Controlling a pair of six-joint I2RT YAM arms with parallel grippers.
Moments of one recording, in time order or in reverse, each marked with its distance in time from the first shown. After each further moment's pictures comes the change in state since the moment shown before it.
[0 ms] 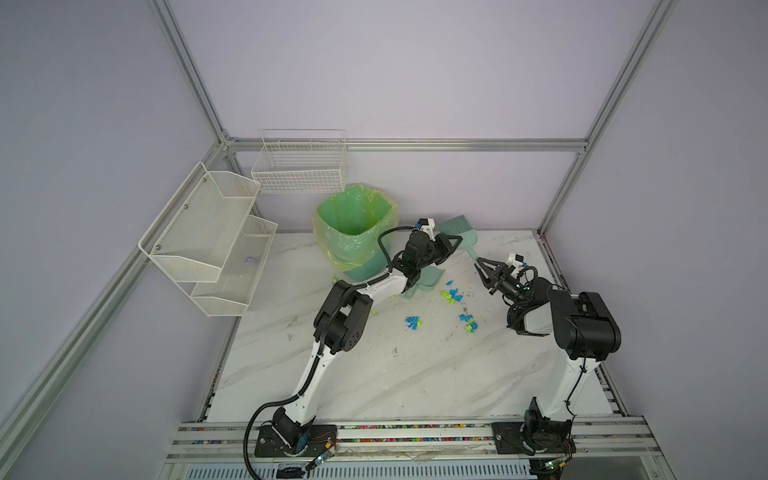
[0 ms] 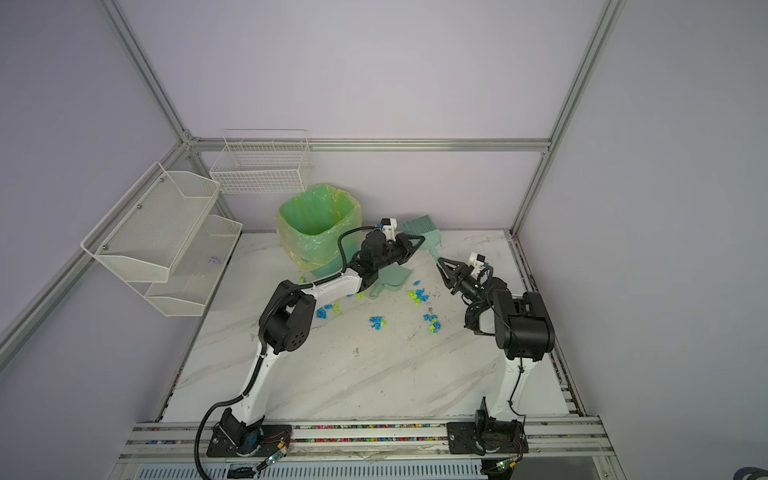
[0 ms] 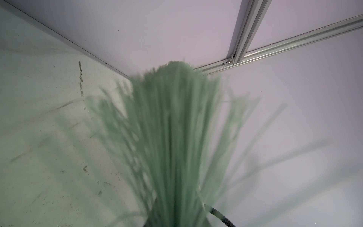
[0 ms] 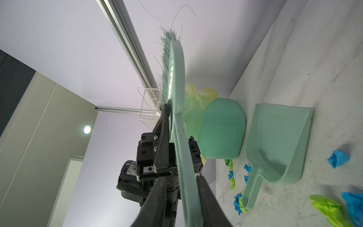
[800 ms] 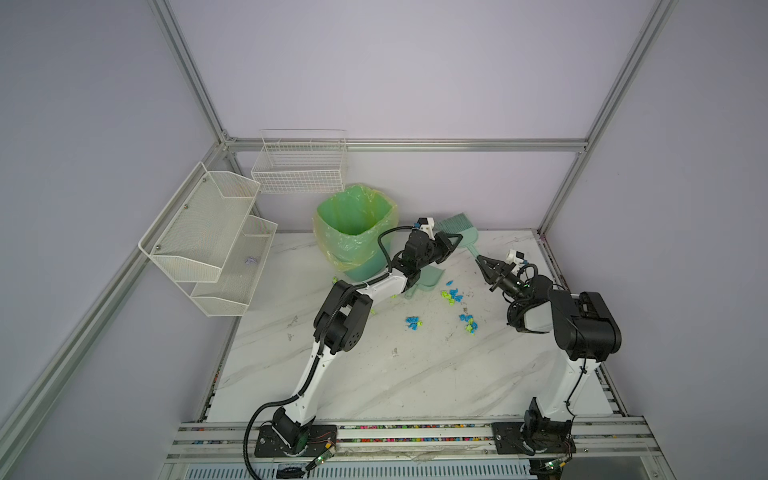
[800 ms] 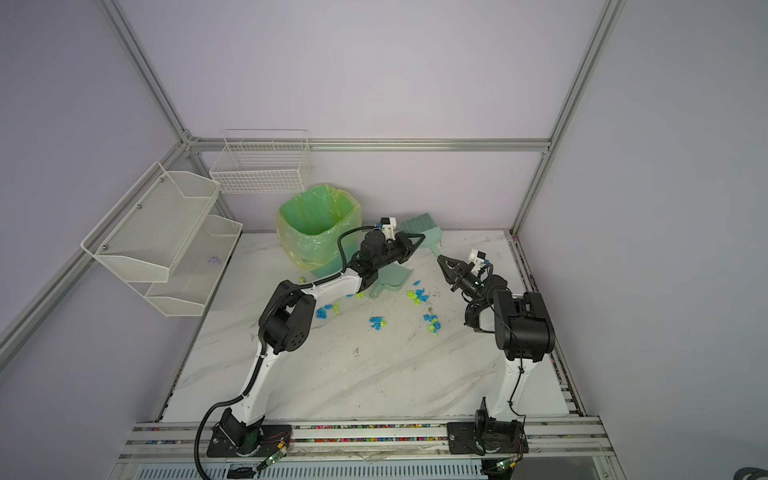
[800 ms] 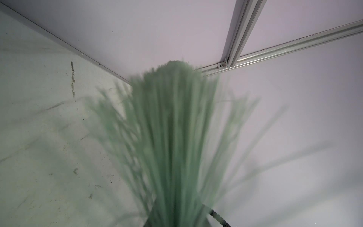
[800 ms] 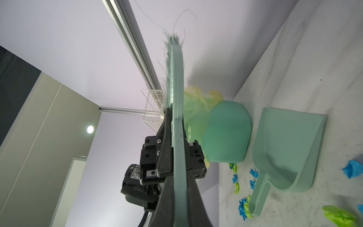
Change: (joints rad) left arm 0.000 0.000 0.000 0.032 0.000 -0.038; right arm 0.002 -0.011 0.027 -0.010 0.010 0.013
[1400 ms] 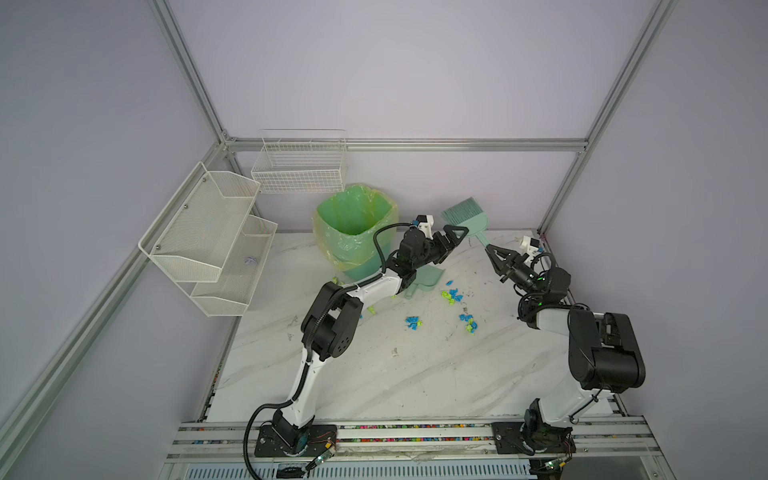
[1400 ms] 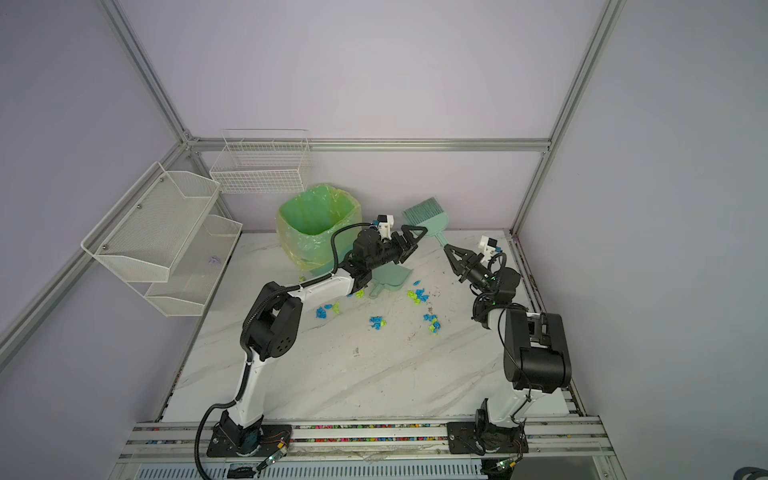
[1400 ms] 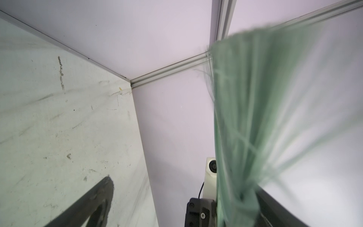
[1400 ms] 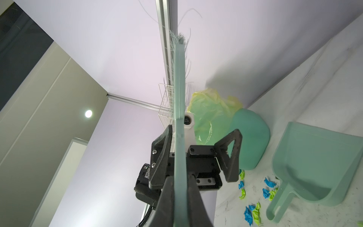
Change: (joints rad) left arm -0.006 -0.187 -0.173 -0.010 0.049 0.046; right arm -0.050 -0.286 0.010 -0.261 -0.036 -0.147
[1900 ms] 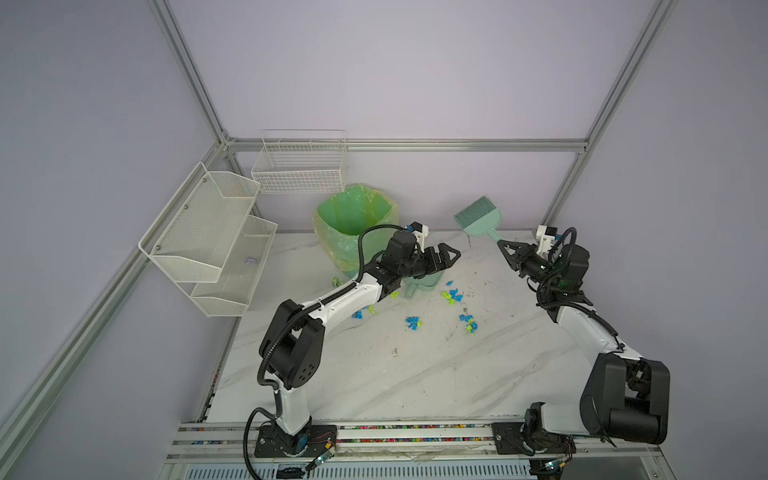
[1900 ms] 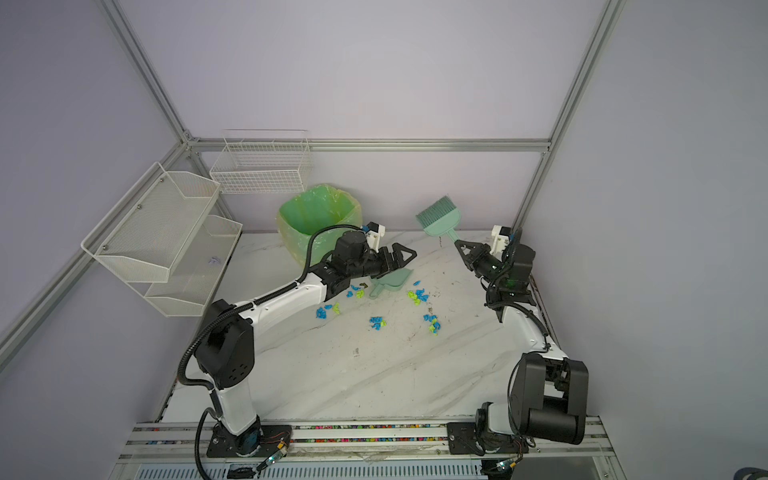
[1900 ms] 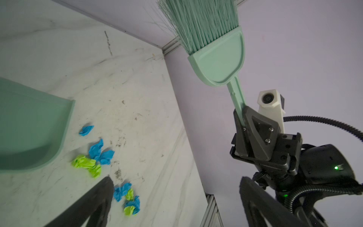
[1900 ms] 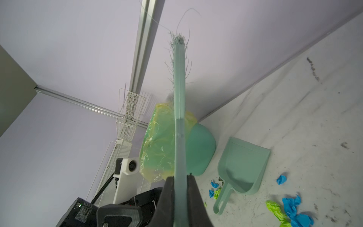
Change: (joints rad) left arm -0.006 -0.354 -0.209 -0.544 -0.003 0.393; right arm -0.033 -0.271 0.165 -0.872 0.110 -0.563
